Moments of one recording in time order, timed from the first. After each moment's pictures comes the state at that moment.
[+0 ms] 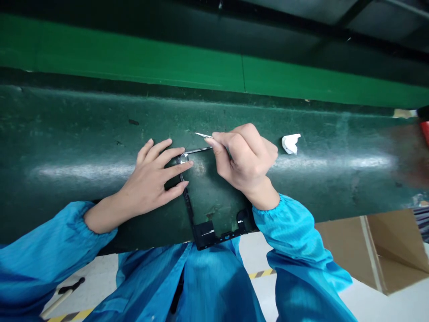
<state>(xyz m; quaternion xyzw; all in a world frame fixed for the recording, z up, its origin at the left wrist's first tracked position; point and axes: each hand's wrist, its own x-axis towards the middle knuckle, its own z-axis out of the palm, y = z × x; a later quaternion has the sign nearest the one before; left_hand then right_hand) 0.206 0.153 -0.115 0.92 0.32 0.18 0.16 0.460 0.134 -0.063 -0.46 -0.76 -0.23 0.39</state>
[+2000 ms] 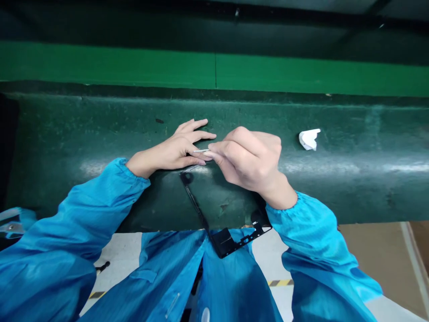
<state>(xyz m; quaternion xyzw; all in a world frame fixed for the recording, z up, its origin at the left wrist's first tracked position) 0.218 0.237 -0.119 0.94 0.12 0.16 0.26 0.448 0.126 -0.046 -0.40 -0.83 -0.19 0.34</state>
